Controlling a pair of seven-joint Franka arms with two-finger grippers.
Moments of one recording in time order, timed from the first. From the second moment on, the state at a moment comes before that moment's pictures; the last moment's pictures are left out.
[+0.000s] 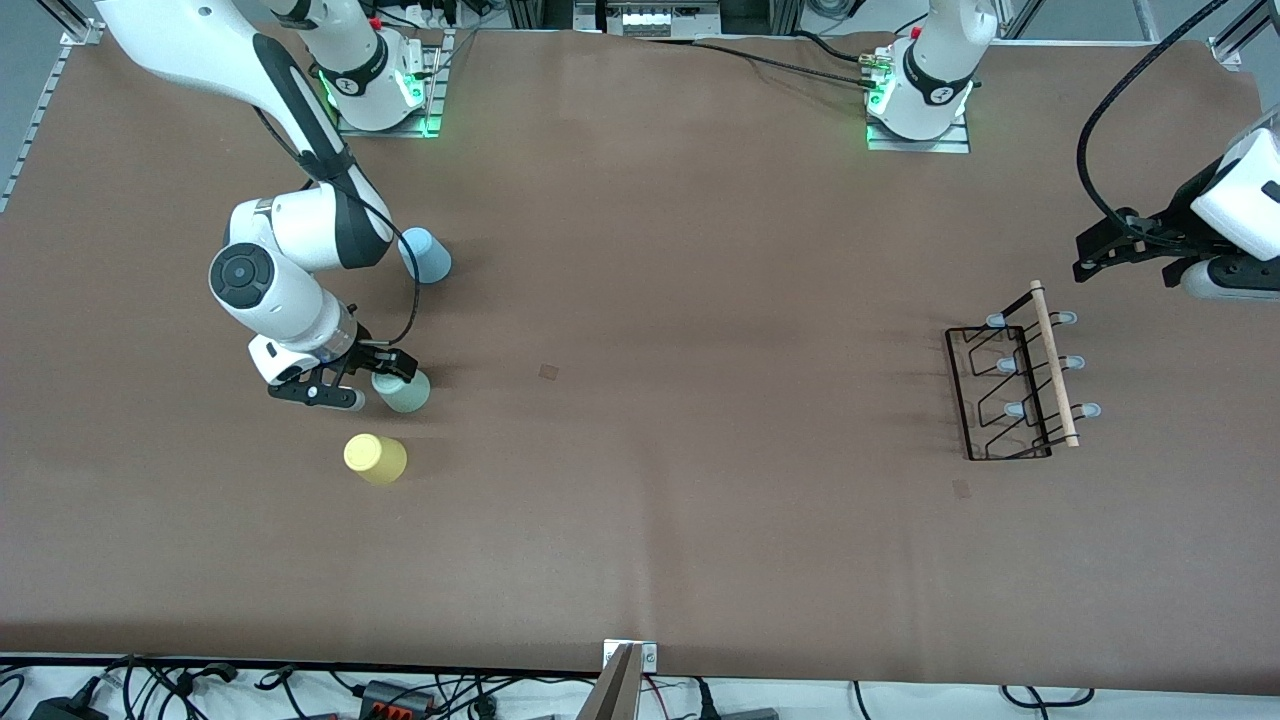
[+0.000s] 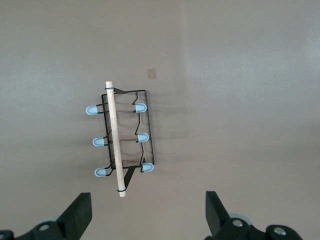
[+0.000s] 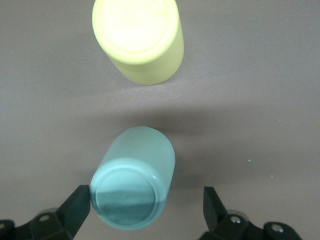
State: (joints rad) left arm -0.03 0.03 0.01 -1.59 -0.01 1.63 0.02; right arm 0.14 0.39 0.05 -2.08 -0.01 2.49 0.33
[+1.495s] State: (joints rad) left arm 0.03 0.27 0.00 -1.68 0.08 1.81 0.02; right arm 0.16 0.46 0.05 -2.08 -0.03 2.57 0.33
